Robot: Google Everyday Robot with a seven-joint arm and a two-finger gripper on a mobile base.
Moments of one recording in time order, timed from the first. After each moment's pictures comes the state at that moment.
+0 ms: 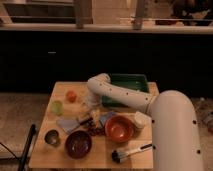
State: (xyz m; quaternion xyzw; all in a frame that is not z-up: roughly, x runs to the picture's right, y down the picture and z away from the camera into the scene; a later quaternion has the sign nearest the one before) arm -0.089 0.155 0.885 -0.32 -0.26 -0.24 0.88
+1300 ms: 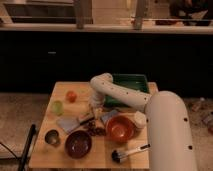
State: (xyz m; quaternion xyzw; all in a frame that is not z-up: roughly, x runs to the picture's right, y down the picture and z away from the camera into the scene) arm -0.061 0.156 0.917 -0.35 -0.23 -0.22 0.88
